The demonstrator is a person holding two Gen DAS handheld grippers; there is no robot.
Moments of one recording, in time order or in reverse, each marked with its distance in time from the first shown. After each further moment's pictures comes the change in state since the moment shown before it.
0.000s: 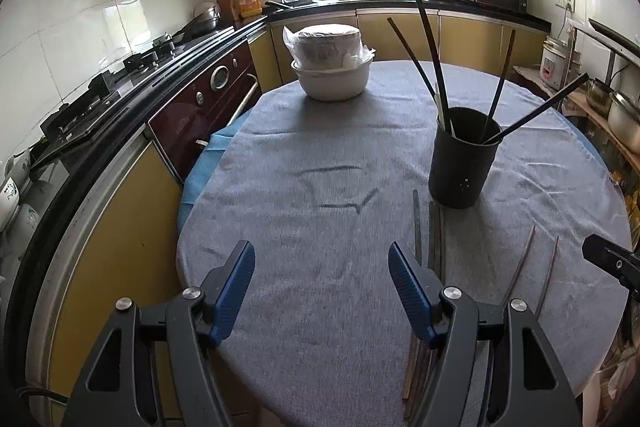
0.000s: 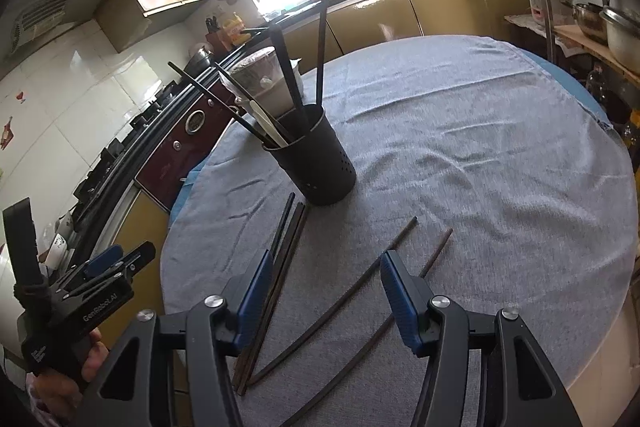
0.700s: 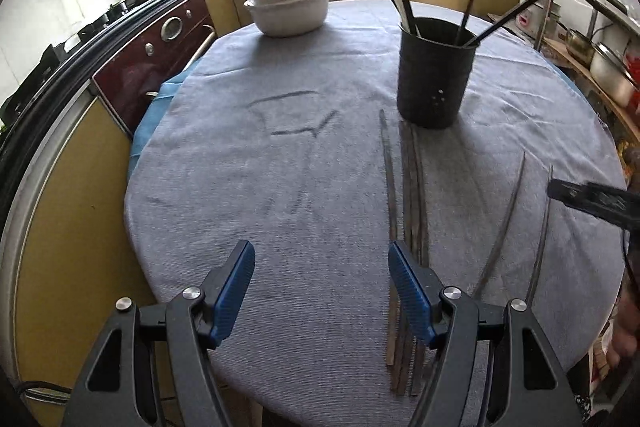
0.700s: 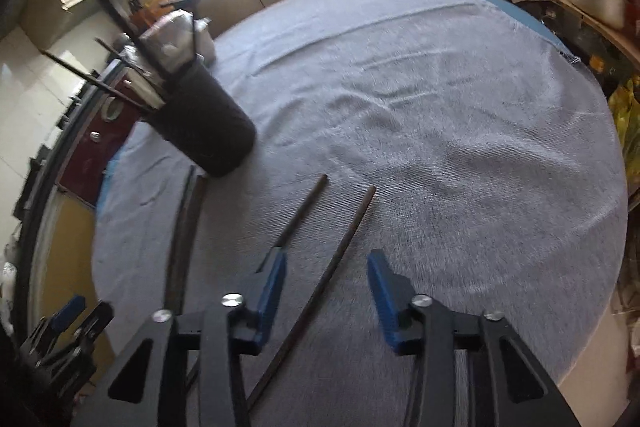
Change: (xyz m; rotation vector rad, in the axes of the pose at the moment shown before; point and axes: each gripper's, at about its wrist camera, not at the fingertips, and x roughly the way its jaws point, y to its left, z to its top) left arm 0.038 -0.023 -0.036 0.075 0.175 -0.104; right arm 0.065 -0.054 -0.003 0.141 0.172 -0.245
